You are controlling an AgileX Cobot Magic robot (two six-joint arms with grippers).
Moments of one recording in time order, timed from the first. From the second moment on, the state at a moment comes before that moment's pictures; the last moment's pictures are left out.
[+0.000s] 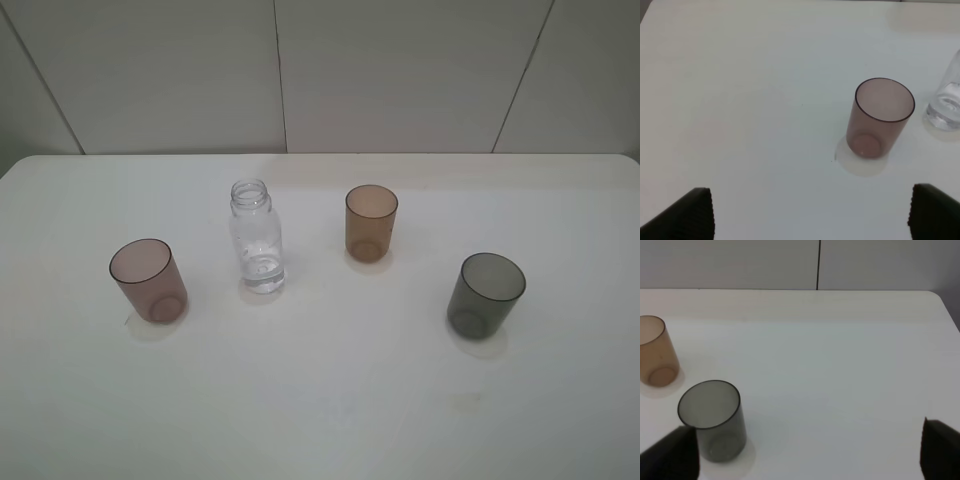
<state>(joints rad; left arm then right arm) -0.06 -0.01 -0.51 0.00 1.06 -0.06 -0.08 0.00 -0.52 0.00 1.06 -0.03</state>
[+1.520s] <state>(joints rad) -0.06 -0.01 -0.51 0.00 1.06 -0.06 -0.08 0.00 -0.52 0.00 1.06 -0.03</state>
